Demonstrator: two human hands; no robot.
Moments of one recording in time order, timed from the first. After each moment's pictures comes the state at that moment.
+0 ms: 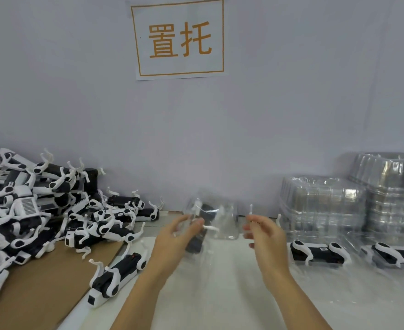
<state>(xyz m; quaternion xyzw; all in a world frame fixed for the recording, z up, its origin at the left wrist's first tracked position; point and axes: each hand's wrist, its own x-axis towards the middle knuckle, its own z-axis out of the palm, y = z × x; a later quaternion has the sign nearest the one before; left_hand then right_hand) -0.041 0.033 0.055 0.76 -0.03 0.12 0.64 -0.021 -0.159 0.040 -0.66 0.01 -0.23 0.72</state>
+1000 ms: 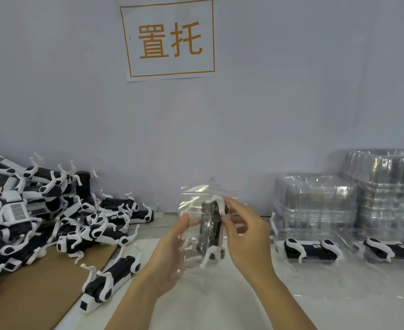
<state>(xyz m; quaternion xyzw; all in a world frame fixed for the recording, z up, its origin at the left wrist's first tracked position) -0.049 0.027 0.057 0.64 -0.07 -0.06 0.76 -0.031 -0.142 0.054 -0.72 -0.16 -0.36 0.58</state>
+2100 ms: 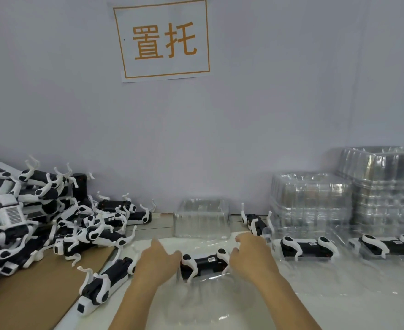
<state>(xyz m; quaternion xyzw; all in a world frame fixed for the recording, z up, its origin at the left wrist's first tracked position) -0.033 0.039 0.040 0.93 0.15 0.03 0.32 -0.034 -0.161 0.043 -0.95 0.03 -0.07 0.31</state>
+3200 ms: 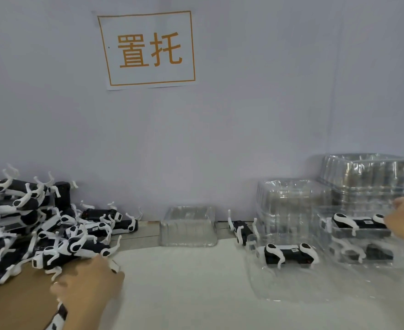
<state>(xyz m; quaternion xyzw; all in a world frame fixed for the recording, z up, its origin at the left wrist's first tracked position) -0.051 0.092 0.054 0.94 0.32 0.03 0.12 0.009 -0.493 0.089 -0.89 0.32 -0.24 0.23</state>
